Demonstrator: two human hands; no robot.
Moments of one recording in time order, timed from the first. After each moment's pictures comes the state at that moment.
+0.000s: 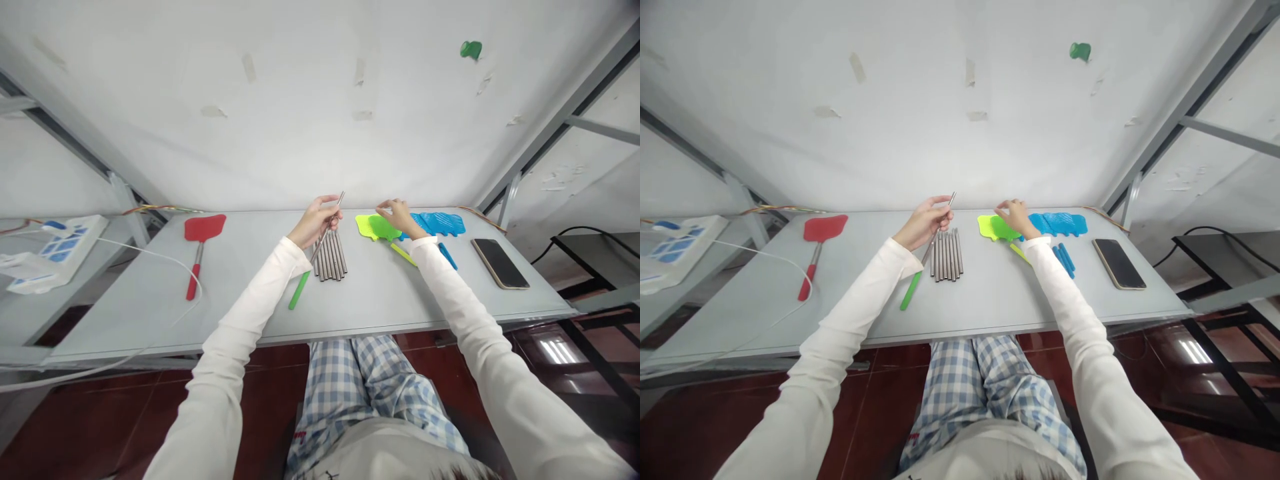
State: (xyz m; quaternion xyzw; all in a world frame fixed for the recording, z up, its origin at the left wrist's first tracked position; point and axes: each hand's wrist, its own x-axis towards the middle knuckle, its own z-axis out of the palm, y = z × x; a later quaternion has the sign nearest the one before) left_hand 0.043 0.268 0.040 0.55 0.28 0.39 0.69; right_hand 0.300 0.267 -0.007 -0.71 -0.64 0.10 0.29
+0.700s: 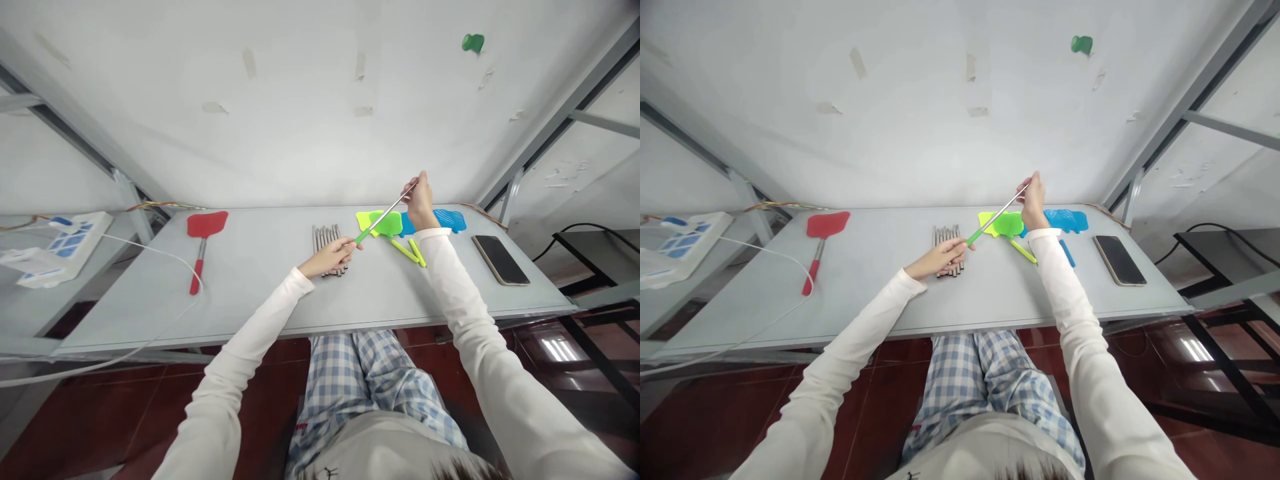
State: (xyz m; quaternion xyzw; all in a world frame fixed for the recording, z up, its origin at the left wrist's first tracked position) left_hand 0.035 0.217 -0.005 0.72 0.29 0.16 0.61; right_hand 0.291 0.264 0.042 -0.52 -0.24 0.33 0.75
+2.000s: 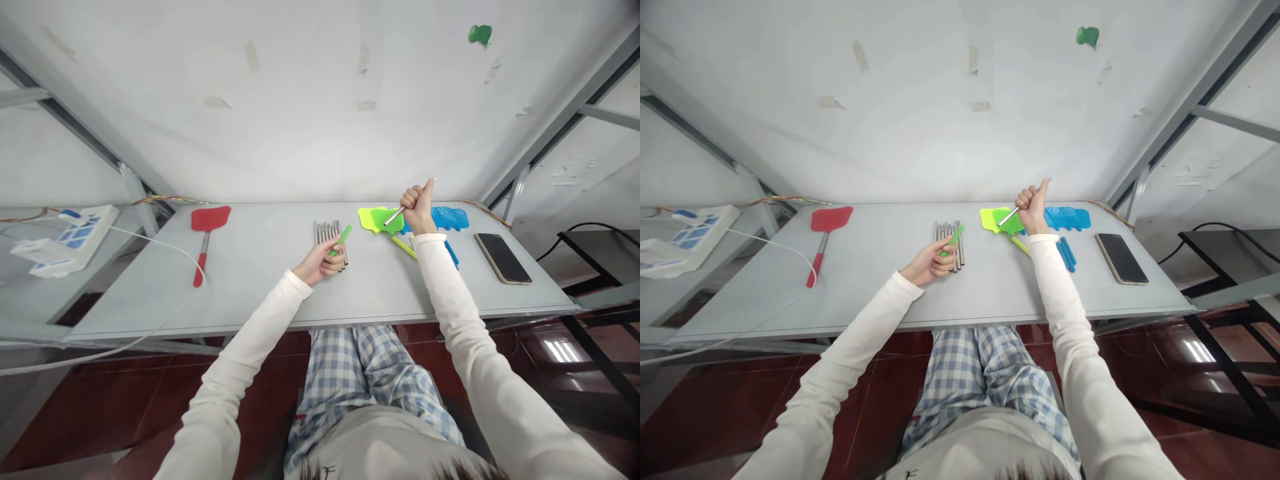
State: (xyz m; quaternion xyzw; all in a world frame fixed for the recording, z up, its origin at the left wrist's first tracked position) left_hand 0.023 0.213 -0.010 0.41 0.25 0.17 0.86; right_hand 0.287 0.250 0.025 -0.42 -0.26 0.45 0.74
